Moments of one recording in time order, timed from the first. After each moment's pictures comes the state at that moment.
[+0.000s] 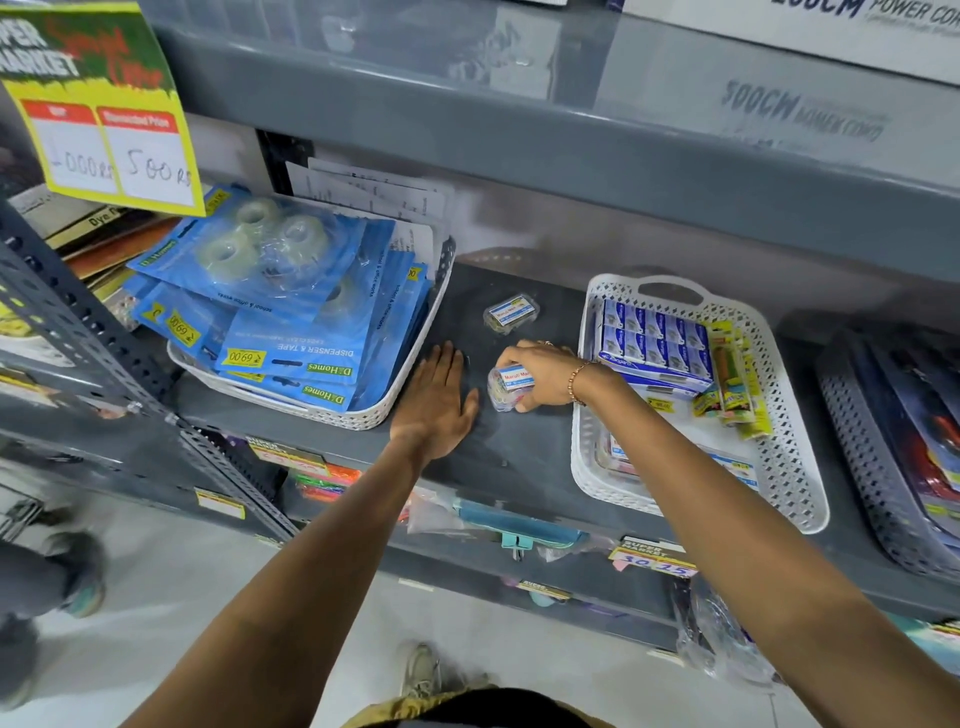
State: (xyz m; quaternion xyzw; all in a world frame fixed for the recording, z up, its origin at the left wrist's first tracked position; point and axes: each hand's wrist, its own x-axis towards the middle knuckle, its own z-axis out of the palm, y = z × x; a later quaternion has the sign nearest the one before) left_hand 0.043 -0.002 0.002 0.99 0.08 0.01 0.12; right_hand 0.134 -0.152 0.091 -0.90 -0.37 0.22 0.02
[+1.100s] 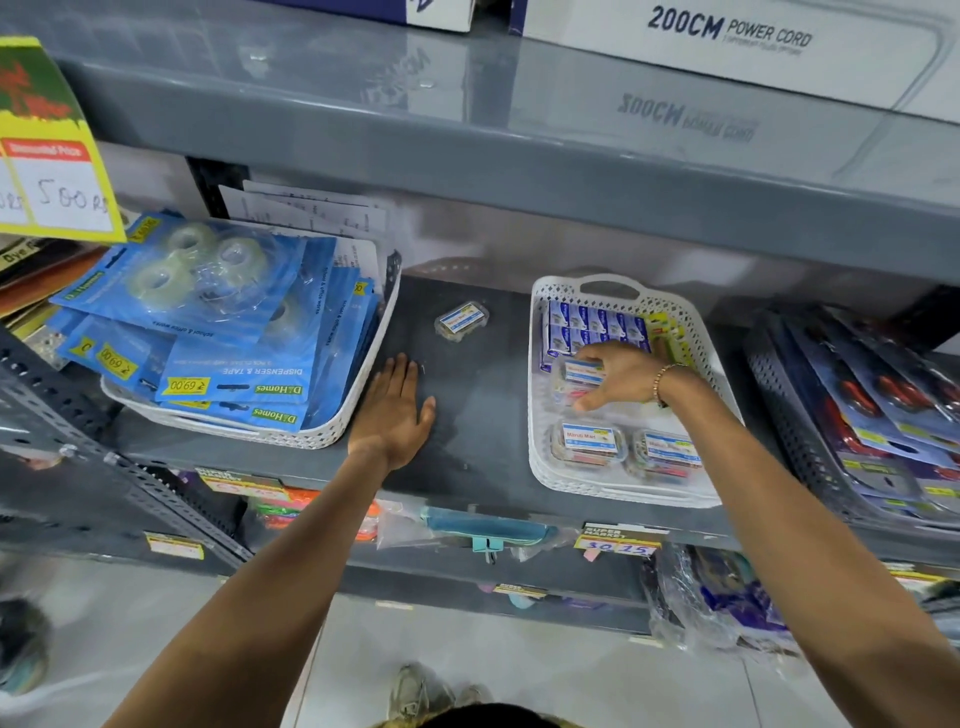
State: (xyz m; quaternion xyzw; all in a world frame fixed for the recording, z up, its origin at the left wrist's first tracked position) left_hand 0.043 -0.001 -0.002 0.99 0.07 0.00 0.12; right_hand 0.141 -0.276 0.132 -0.95 -0.21 0.23 0.09
